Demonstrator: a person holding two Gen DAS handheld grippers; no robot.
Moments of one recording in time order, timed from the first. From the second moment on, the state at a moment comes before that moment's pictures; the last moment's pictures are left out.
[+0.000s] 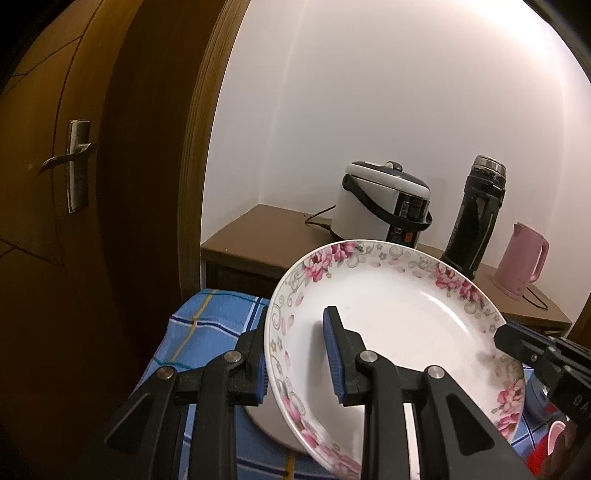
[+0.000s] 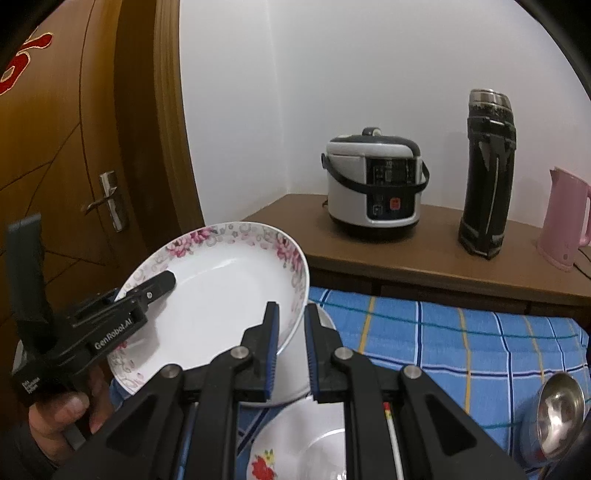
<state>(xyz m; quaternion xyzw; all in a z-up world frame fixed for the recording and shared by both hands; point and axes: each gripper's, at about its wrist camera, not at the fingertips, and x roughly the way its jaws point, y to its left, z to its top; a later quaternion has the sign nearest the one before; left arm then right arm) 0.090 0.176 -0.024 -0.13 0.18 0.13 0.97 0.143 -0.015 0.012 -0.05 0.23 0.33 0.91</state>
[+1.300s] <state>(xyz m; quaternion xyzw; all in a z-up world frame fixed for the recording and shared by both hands) 0.140 0.193 -0.051 -0.14 0.20 0.13 0.96 0.186 0.011 -0.014 -0.06 0.27 0.30 0.91</state>
